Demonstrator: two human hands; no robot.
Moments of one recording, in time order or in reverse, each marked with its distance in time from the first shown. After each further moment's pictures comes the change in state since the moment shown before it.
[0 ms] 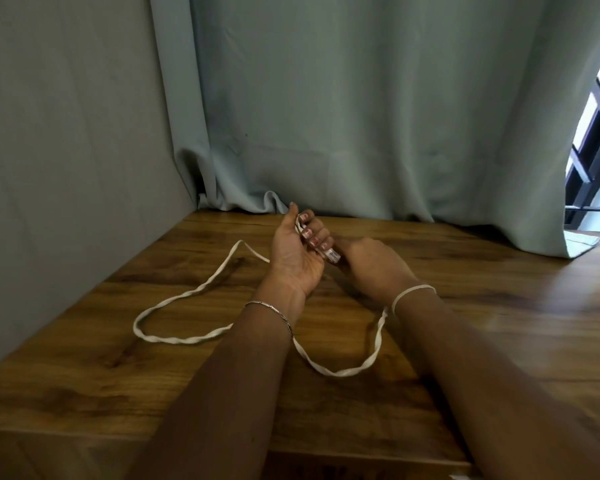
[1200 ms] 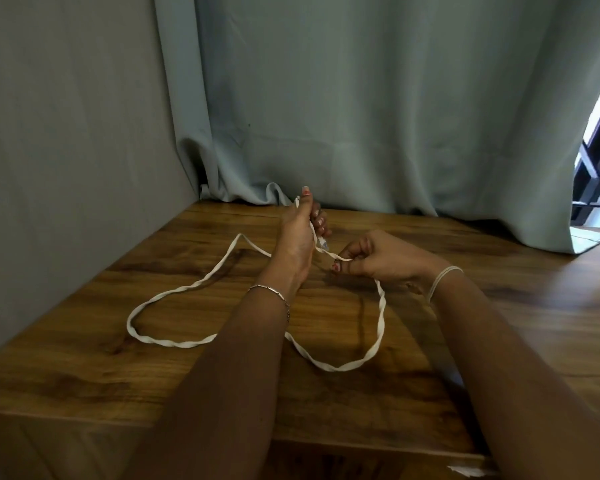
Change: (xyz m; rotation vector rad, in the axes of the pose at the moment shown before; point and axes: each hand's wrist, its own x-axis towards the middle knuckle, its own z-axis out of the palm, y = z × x) left_hand 0.014 -0.001 -0.004 0.625 0.114 0.210; right_hand -0.009 0.007 -0.023 0.742 -0.338 0.218
